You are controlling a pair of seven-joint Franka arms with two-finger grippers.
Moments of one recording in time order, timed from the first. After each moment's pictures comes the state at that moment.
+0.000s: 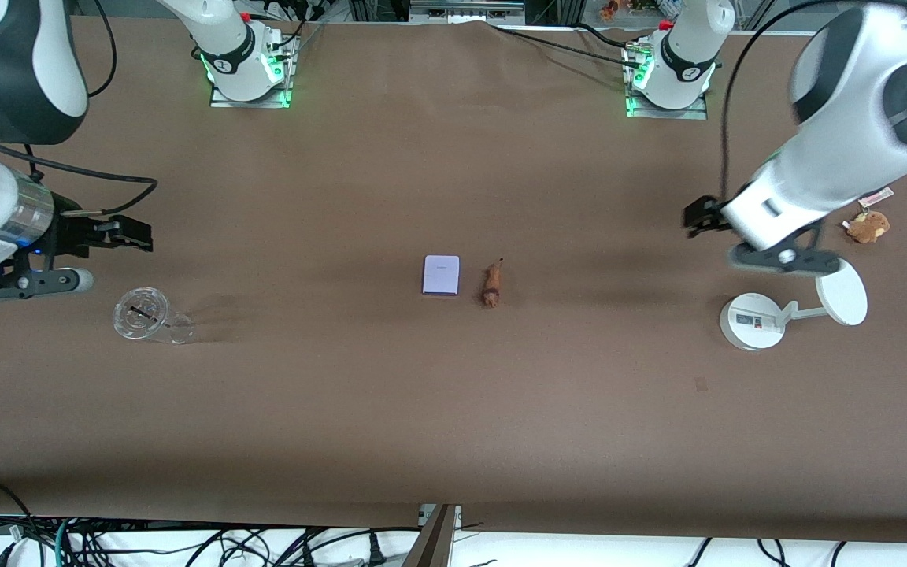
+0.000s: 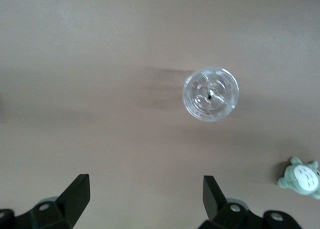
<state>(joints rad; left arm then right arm) 0.00 0.20 -0.27 -1.63 0.03 1.70 -0.17 0.13 0.27 -0.05 -1.46 0.00 1.60 -0.04</state>
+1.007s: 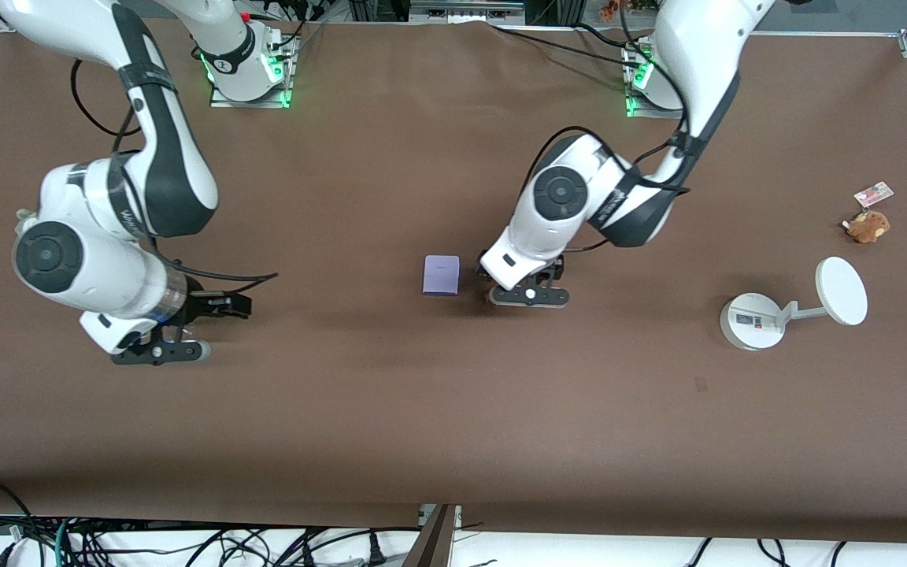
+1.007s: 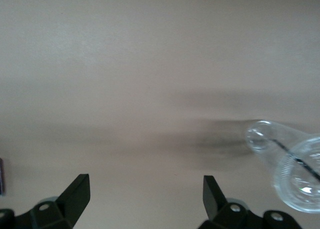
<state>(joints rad) -0.35 0.61 -0.33 -1.64 0.17 2.24 -0.68 0.25 0.52 -0.04 -1.46 0.05 1.91 0.16</state>
